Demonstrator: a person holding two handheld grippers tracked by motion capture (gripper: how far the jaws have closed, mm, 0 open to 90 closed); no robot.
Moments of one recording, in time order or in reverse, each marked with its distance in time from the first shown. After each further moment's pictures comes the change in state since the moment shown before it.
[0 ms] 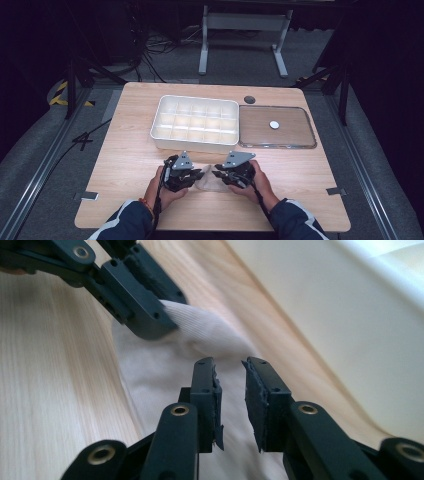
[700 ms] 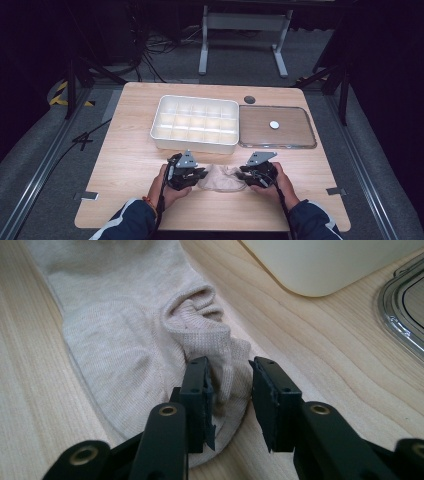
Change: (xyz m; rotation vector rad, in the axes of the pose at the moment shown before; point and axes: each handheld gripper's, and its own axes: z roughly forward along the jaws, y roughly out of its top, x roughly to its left) left arm -0.004 0.011 0.007 -0.017 -0.015 0.003; right arm -0.036 -0.052 -0.024 0.137 -0.048 0.108
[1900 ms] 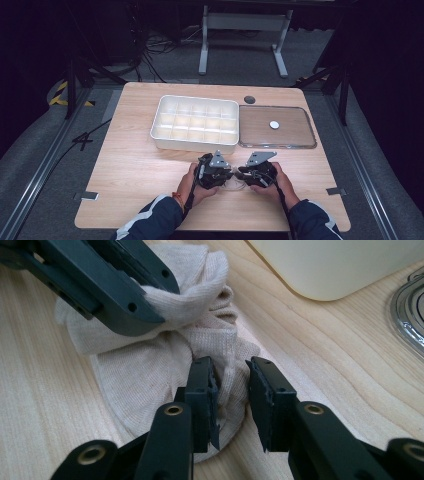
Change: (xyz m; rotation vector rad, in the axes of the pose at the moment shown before) left arm -0.030 0.034 0.061 0.032 -0.046 0.037; right arm -0.002 0.000 0.002 -0.010 0.037 -0.011
